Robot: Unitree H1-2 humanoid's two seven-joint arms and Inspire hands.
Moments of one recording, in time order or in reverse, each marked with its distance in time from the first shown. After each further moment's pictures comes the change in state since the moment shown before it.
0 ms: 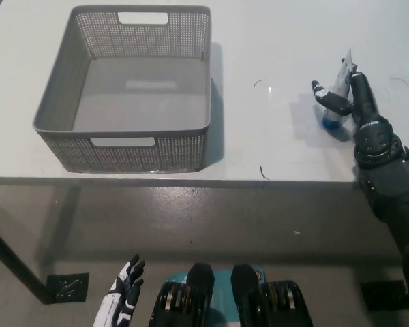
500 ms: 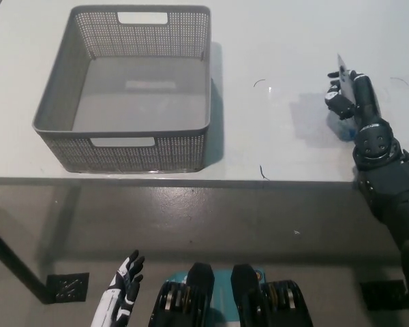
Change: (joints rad) left_arm -0.014 0.001 0.004 0.001 -0.004 0.000 0.000; right_arm -0.007 0.002 -0.011 0.043 0.029 -0.054 -0.069
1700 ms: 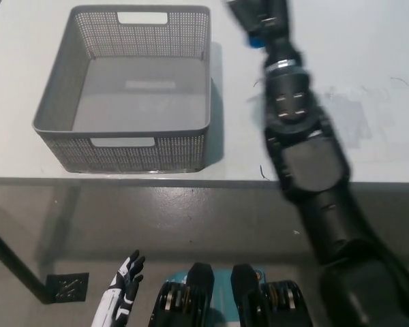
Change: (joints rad) left_arm -0.004 0.002 -0.001 0.011 0.012 -0.003 0.000; right_arm 0.001 0.314 0.048 -0.695 0.049 0.113 0.011
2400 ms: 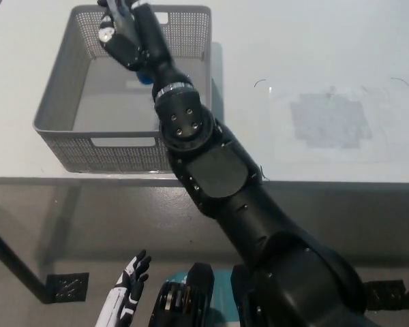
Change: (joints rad) left_arm -0.018 0.013 -0.023 0.024 0.006 -0.012 -0.005; right_arm -0.140 0.170 0.049 0.366 -0.003 -0.069 -0.023
